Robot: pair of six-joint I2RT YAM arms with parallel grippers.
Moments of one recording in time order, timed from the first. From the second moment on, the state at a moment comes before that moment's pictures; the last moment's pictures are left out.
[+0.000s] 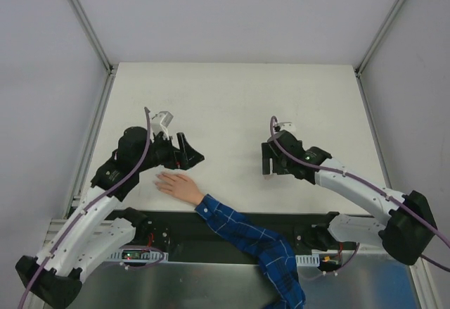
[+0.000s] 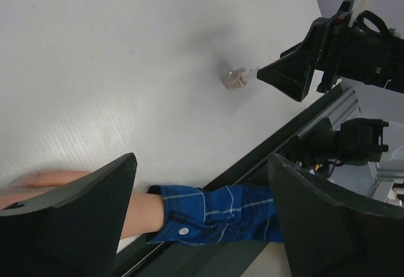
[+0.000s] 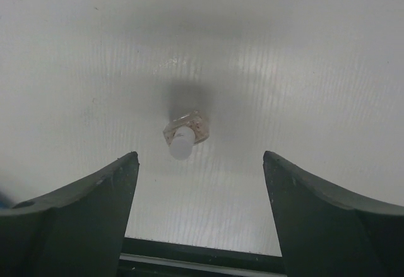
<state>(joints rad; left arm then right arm) -0.45 0.67 0.70 -0.48 0.38 -0.56 0.78 1.19 0.80 -0.64 0.33 0.55</state>
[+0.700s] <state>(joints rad) -1.02 1.83 1.48 -0.45 0.08 -0.29 0.18 0.46 0.69 -0.91 0.27 0.58</state>
